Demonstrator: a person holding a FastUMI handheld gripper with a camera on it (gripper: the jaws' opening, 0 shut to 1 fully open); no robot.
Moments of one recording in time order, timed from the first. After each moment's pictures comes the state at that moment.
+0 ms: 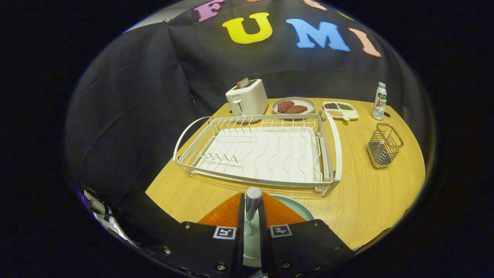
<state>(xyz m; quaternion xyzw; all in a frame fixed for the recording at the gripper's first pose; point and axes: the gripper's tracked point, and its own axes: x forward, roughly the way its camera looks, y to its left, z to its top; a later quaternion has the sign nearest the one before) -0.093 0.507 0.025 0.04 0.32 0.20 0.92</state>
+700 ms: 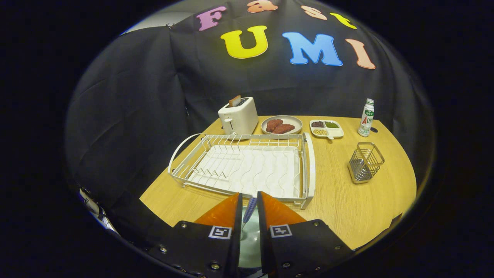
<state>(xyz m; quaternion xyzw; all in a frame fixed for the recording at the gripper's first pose) -0.084 0.475 0.073 0.02 0.27 0.18 0.95</state>
